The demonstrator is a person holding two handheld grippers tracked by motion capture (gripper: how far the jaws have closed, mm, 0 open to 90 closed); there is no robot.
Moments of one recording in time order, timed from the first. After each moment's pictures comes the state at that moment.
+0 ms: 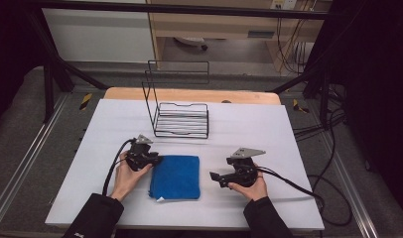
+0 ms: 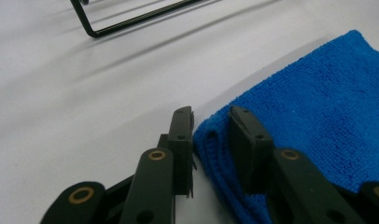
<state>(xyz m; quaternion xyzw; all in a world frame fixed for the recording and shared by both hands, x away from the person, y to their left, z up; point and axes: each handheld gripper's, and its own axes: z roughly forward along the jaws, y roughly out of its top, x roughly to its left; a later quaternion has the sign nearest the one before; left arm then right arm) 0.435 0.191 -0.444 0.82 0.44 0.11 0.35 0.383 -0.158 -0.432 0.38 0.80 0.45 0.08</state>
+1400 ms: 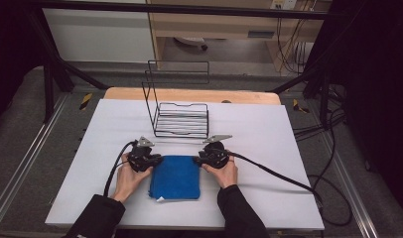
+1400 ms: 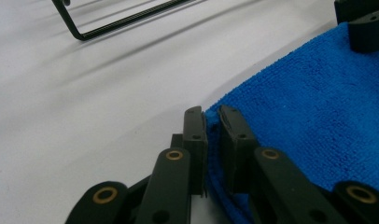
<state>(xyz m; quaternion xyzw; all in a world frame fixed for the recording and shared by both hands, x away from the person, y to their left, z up) 0.430 0.189 -0.449 0.82 0.42 0.12 0.36 0.441 -0.084 -0.449 0.42 0.81 0.40 0.08</state>
